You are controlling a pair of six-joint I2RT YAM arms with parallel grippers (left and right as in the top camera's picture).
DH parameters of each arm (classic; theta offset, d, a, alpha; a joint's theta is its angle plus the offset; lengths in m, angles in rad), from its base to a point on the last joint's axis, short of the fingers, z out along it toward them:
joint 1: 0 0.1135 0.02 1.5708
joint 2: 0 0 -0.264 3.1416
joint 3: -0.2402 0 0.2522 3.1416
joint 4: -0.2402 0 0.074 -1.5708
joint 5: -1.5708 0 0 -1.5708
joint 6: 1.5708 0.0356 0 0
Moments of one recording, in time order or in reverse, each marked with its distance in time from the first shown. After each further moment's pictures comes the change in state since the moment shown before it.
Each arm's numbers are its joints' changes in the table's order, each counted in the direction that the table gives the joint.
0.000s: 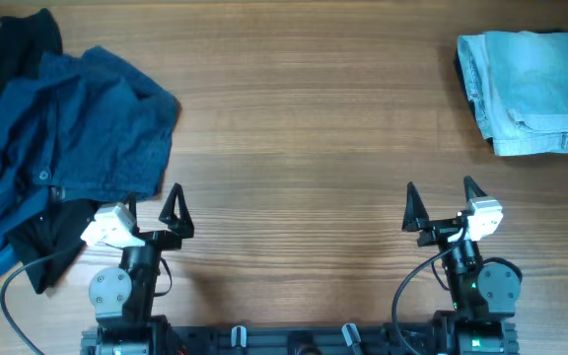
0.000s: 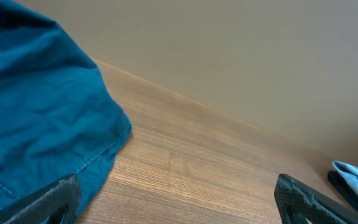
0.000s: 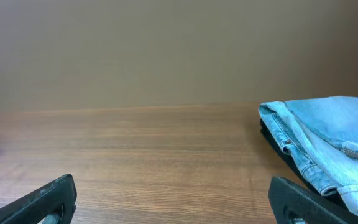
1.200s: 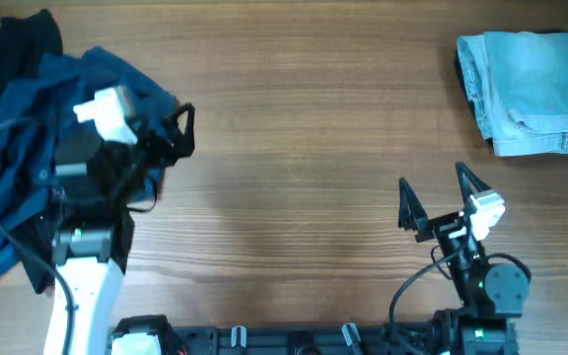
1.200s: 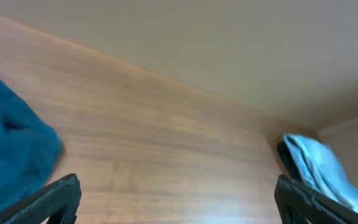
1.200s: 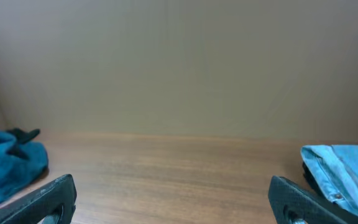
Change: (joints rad) left arm -0.003 -1.020 -0.706 0.018 -0.268 0.016; right arm 0.000 -0.207 -0.071 0.252 0.151 0.029
